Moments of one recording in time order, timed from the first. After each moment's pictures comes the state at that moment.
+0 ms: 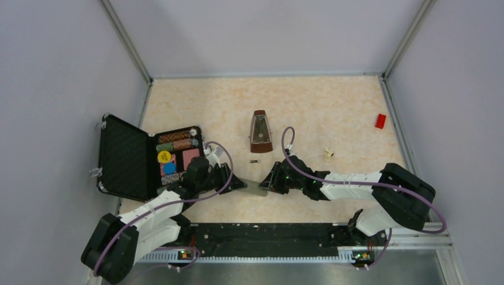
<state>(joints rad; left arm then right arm) -0.49 0.98 0.23 0.16 0.50 -0.87 0.97 1.44 0.52 0.23 -0.04 1.20</state>
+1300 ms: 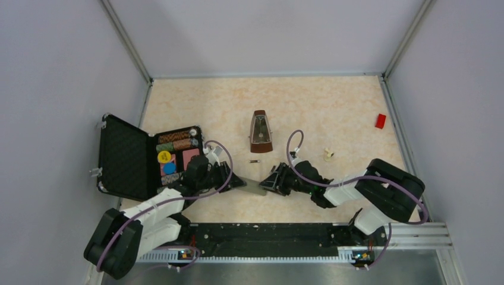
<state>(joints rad) -0.47 1.04 0.23 0.19 0.51 -0.87 0.90 1.53 0.32 0.75 -0.18 1.28</state>
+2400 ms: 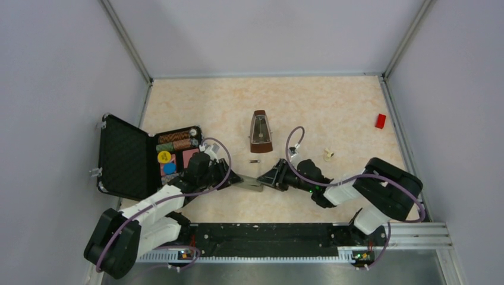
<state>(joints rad) -0.47 1.04 0.29 0.05 0.37 -0.84 0.89 1.58 0.31 0.97 -0.21 1.25</state>
